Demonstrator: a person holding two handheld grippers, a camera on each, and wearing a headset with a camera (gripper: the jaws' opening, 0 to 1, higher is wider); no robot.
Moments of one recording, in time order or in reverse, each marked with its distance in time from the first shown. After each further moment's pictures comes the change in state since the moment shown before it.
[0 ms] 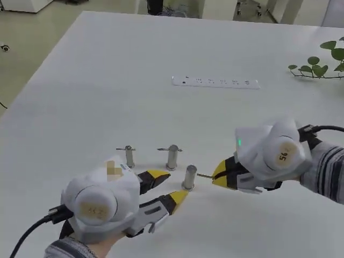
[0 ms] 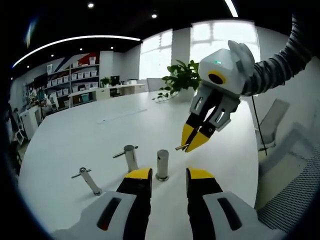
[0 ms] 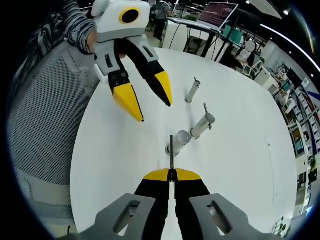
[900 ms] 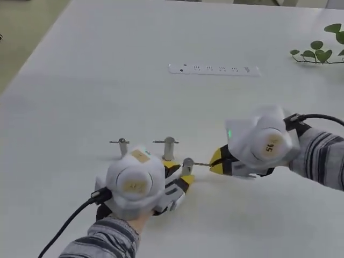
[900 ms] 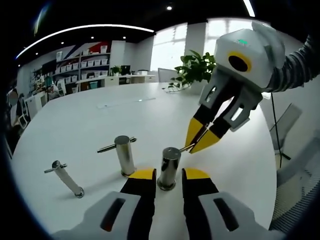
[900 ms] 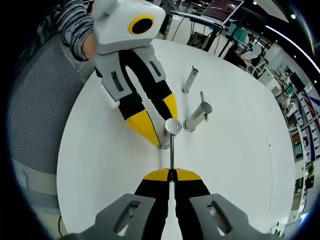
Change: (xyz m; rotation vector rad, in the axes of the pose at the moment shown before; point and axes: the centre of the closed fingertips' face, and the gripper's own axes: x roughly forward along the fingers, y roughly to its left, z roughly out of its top) left arm 0.060 0.011 -0.019 -0.079 0.055 0.060; right arm 0.016 -0.016 -0.015 -0.048 0.042 0.005
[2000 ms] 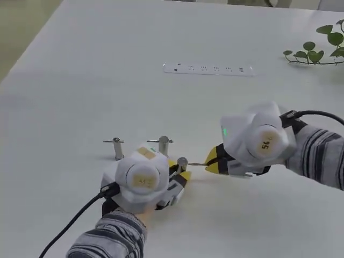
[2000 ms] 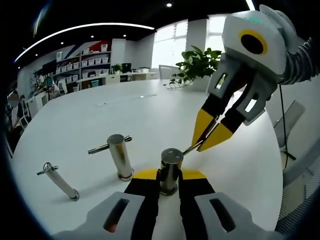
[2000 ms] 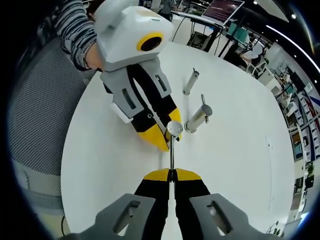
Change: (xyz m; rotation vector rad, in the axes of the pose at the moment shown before) left arm 0.012 0.001 -0.005 0.011 0.023 0.021; right arm -0.007 0.003 0.003 0.004 0.007 -0.001
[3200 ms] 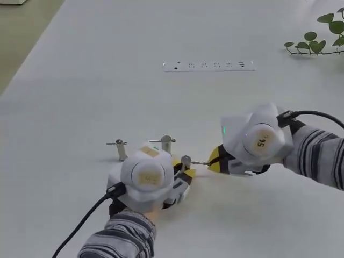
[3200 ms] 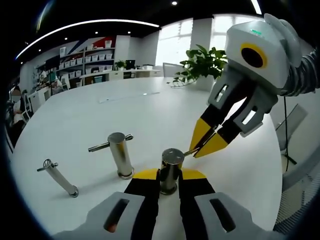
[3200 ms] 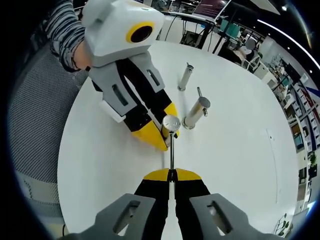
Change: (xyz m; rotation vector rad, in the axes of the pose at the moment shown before) left arm 0.000 0.000 -0.001 -0.033 0.021 0.022; right arm 0.011 0.000 -0.007 0.074 -0.018 -0.019
